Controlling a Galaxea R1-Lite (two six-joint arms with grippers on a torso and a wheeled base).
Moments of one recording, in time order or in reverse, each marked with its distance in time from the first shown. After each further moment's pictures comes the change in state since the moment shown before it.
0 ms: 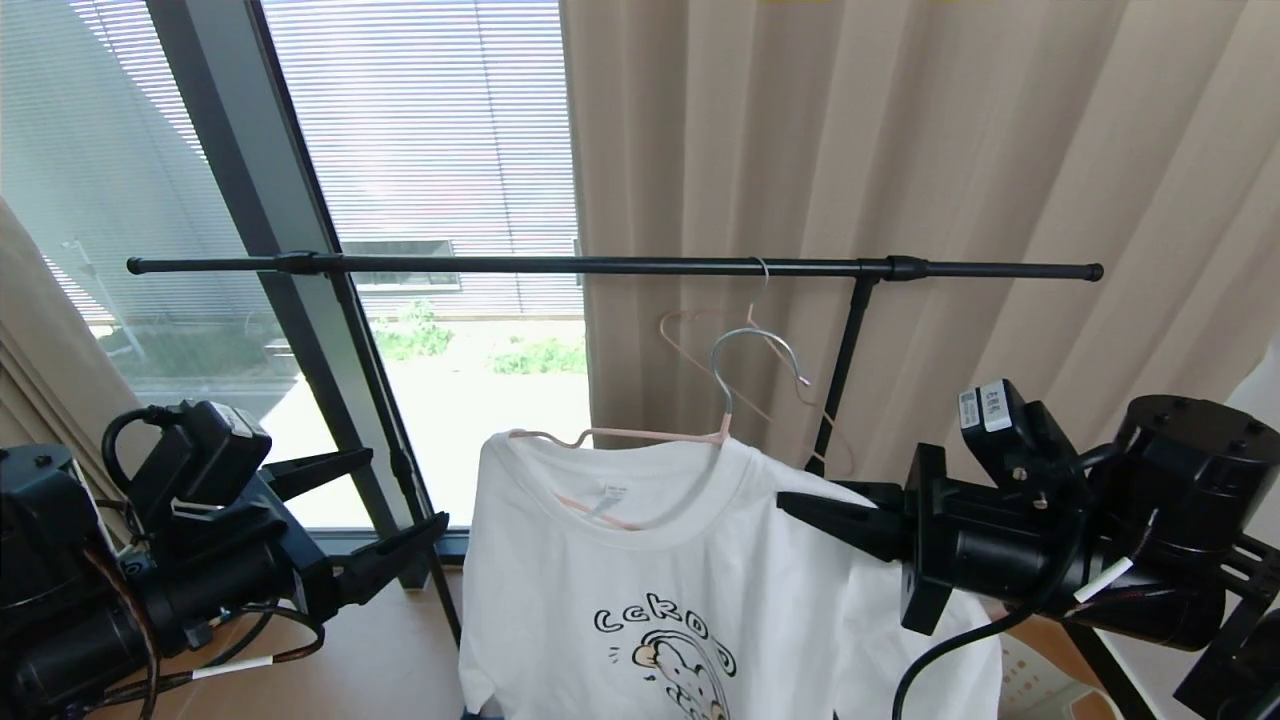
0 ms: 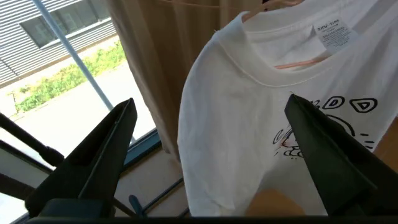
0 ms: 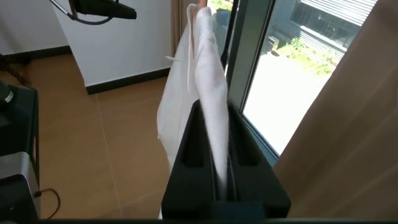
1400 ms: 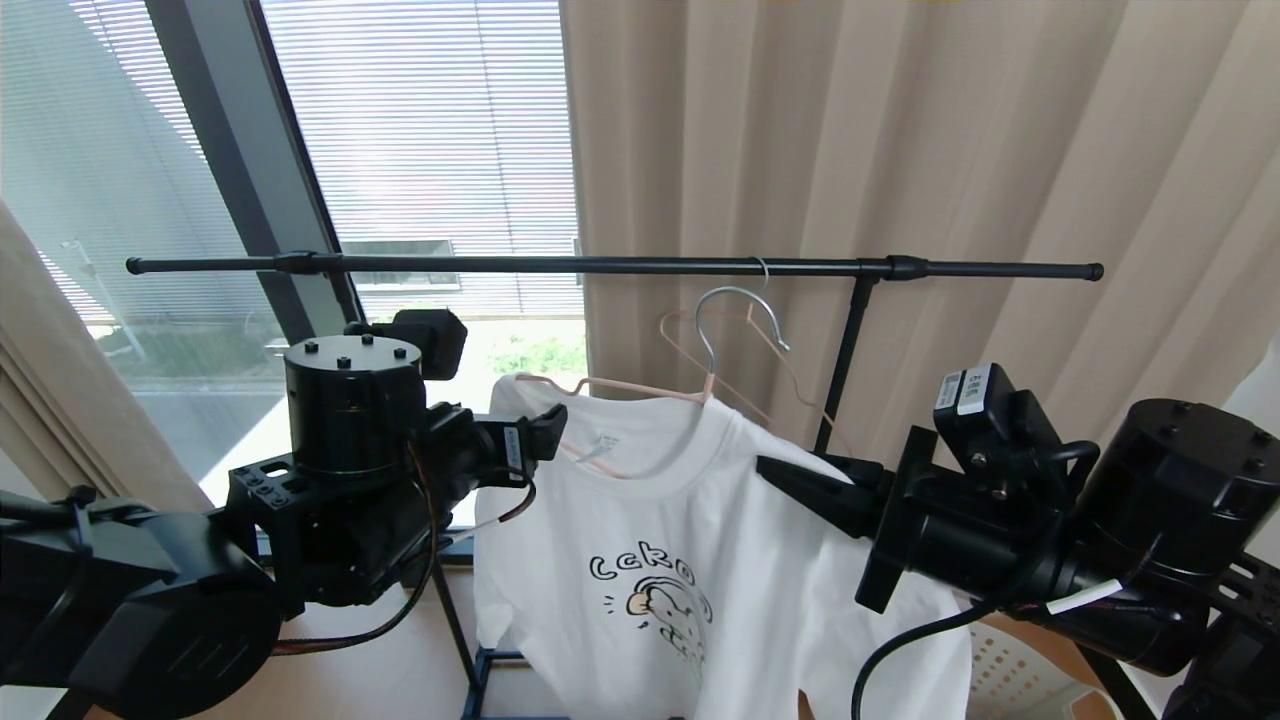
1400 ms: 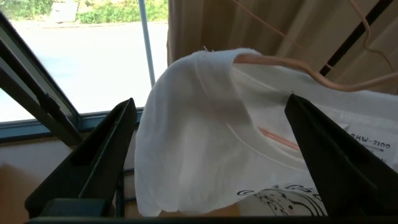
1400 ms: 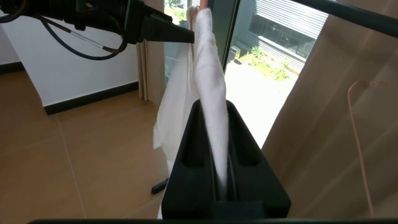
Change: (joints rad) left arm -0.457 0.204 -0.492 0.371 0.852 -0.396; right arm 0.125 0.004 -0.017 -0.071 -0.273 0.000
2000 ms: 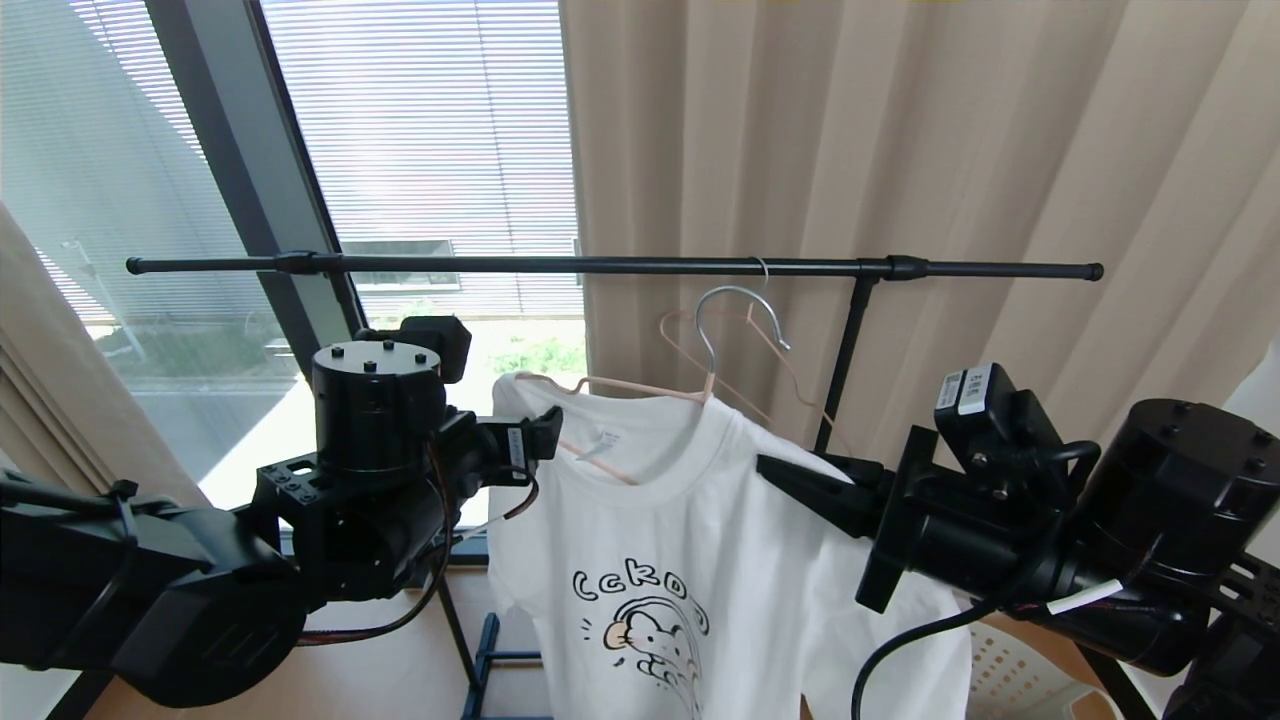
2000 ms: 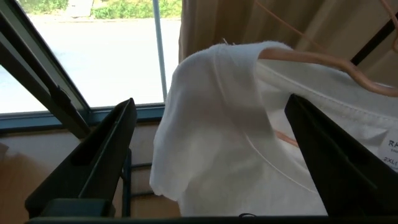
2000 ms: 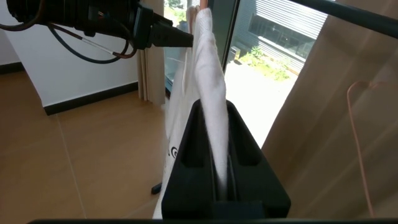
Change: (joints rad) left arm 0.007 0.039 -0.017 -0.002 0.054 -0.007; right arm -0.001 0.000 0.001 -0.001 0.000 0.000
